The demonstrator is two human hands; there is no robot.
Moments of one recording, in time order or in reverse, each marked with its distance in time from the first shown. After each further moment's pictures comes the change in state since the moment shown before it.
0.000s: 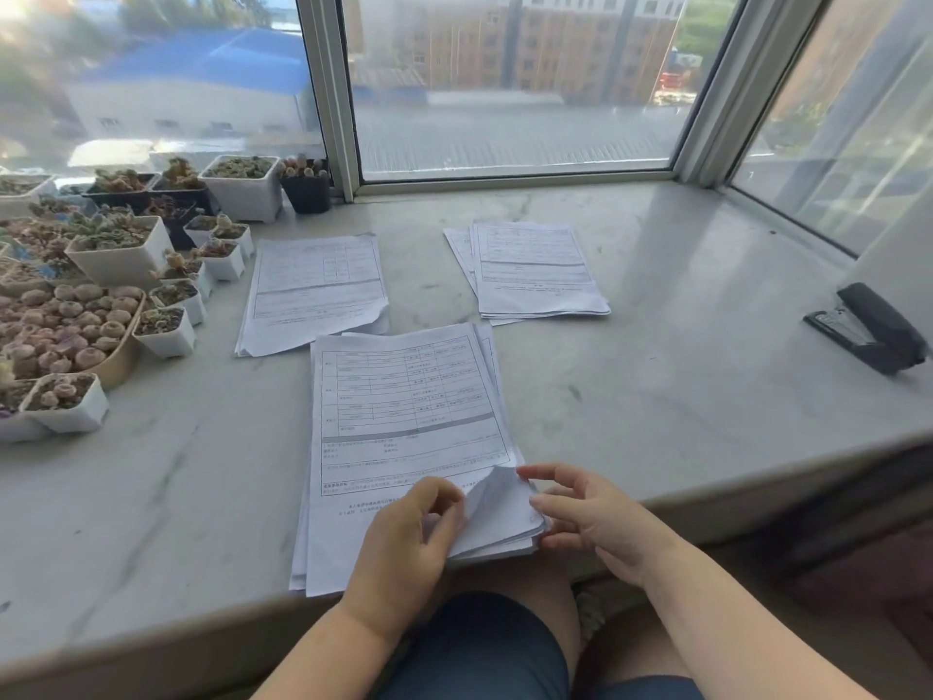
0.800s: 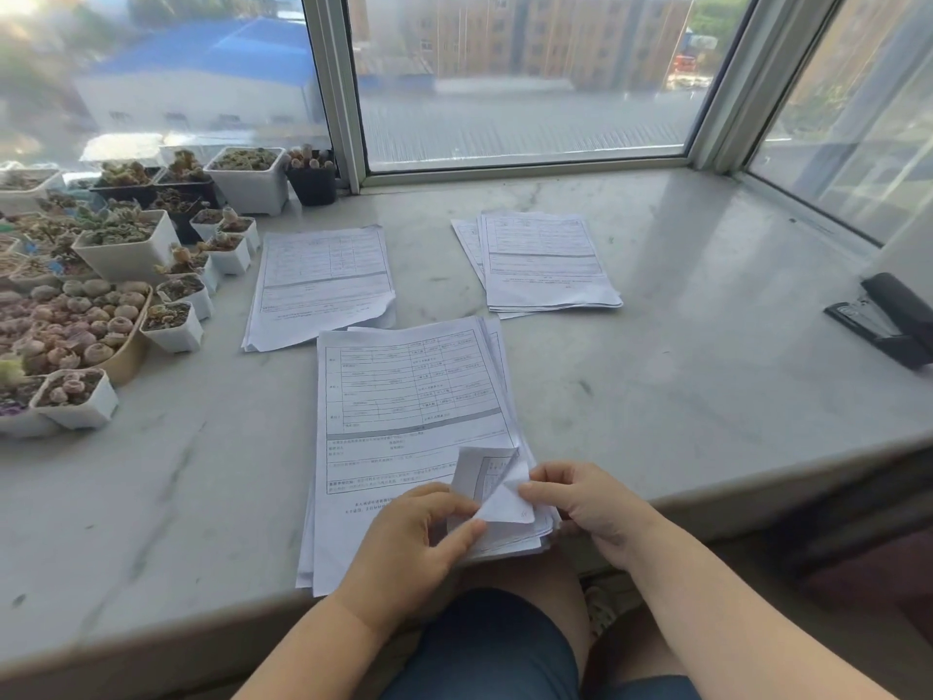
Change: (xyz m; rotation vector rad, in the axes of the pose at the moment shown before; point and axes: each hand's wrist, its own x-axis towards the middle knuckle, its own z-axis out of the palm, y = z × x) left_hand 0.006 0.000 -0.013 0.046 -0.201 0.055; right_hand 0.020 -0.006 0.013 -0.020 0.014 0.023
